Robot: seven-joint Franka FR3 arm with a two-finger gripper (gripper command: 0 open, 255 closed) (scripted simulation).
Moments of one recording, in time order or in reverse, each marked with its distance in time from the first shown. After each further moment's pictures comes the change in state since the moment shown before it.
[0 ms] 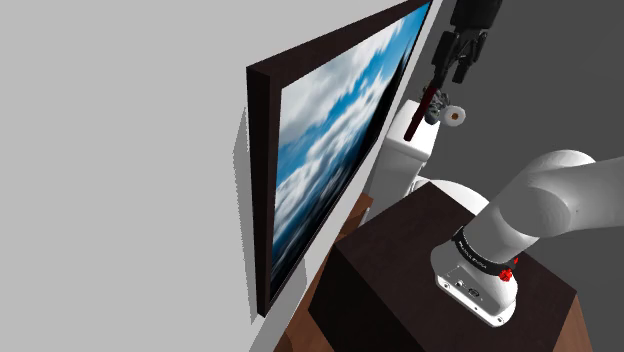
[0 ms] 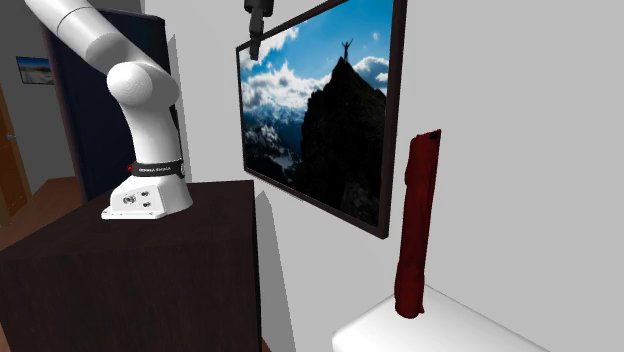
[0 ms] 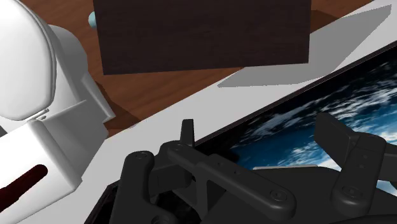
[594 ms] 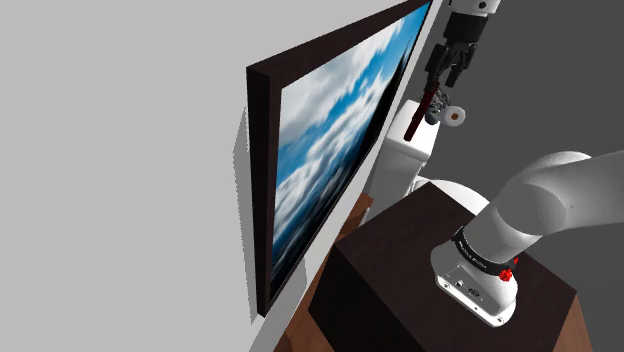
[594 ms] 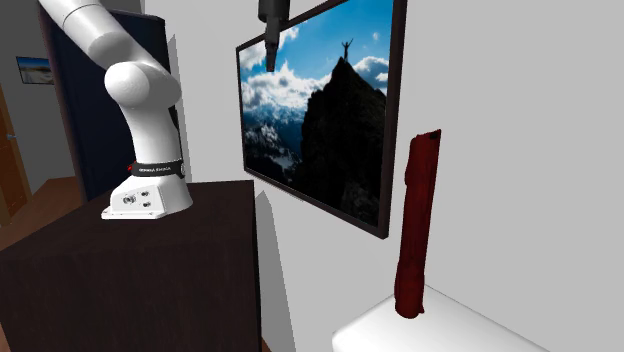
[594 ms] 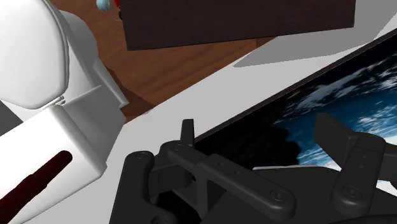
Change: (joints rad) arm -0.057 0.089 -0.100 -0.046 -0.086 0.189 -0.082
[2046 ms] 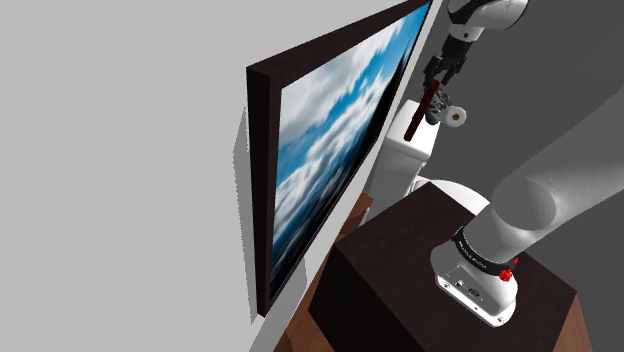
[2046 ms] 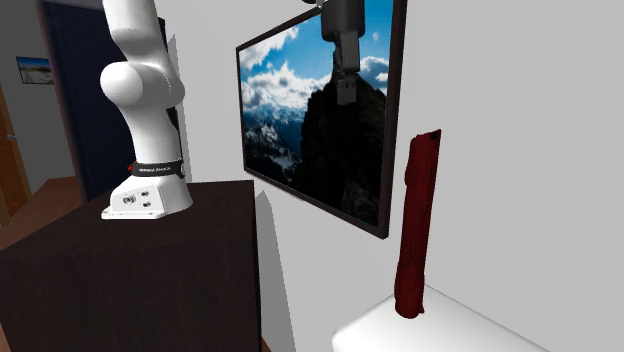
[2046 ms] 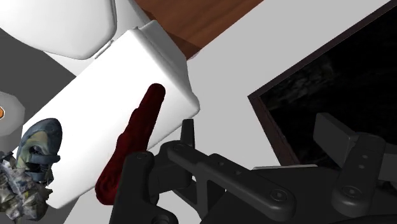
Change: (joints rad) arm -0.112 0.580 -0.333 0.262 0.035 0.505 -0.323
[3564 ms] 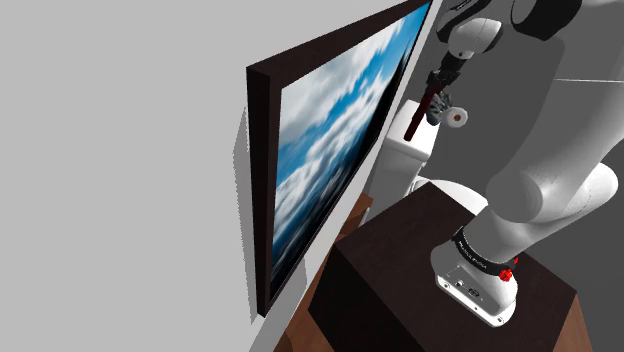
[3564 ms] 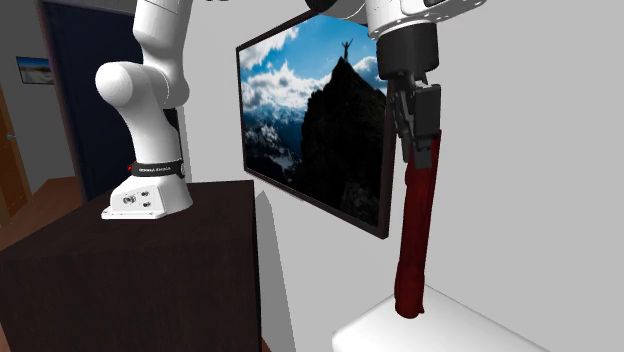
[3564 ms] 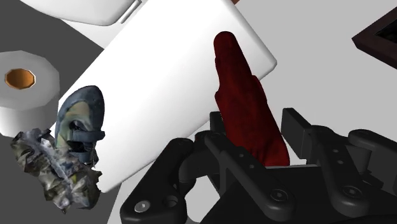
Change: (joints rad) arm -0.166 0.469 -0.032 0.336 0.338 0.160 -0.273
